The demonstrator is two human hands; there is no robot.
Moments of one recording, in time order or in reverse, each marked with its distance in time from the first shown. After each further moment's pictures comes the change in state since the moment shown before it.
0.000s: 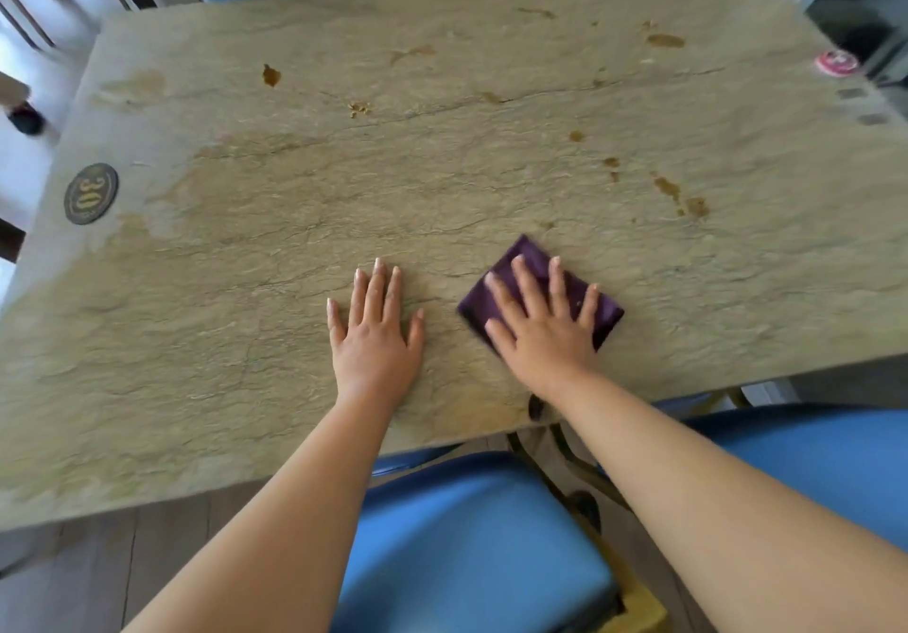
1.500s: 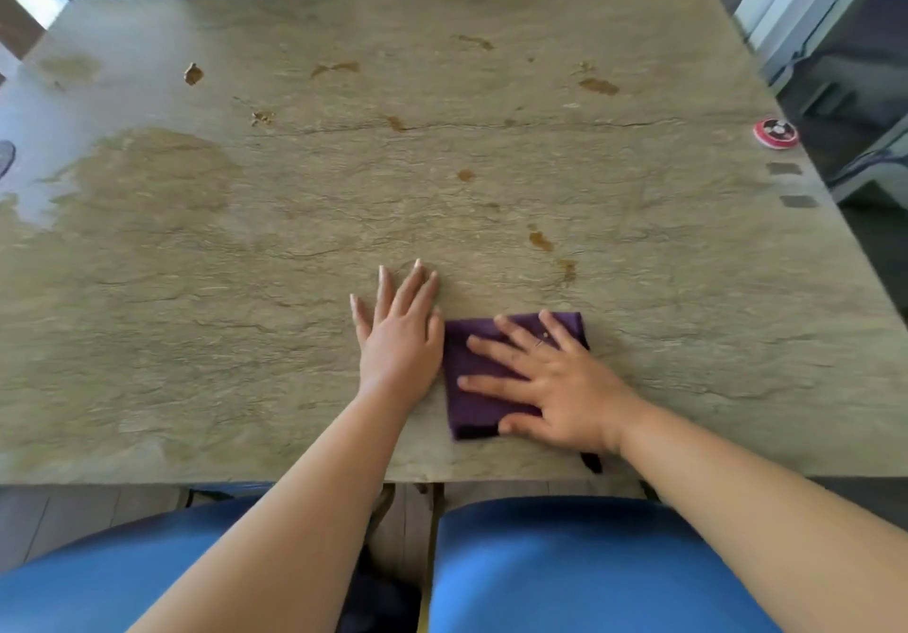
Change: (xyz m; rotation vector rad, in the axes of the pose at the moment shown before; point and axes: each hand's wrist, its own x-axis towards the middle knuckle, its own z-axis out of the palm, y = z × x) left_hand 0.038 0.248 0.041 -0.216 0.022 -0.080; right_hand 0.022 0.269 -0.026 -0.161 -0.001 -0.862
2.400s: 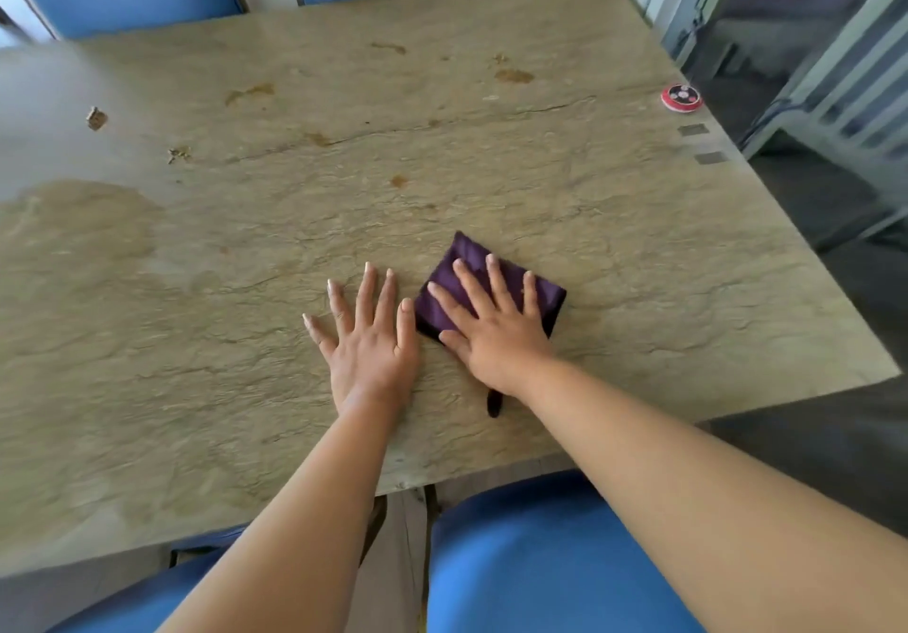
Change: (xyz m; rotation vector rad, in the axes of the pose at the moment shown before) left_hand -0.002 0.009 0.012 0.080 0.025 -0.004; right_hand 0.048 -0.017 -0.016 0.165 -0.050 0.679
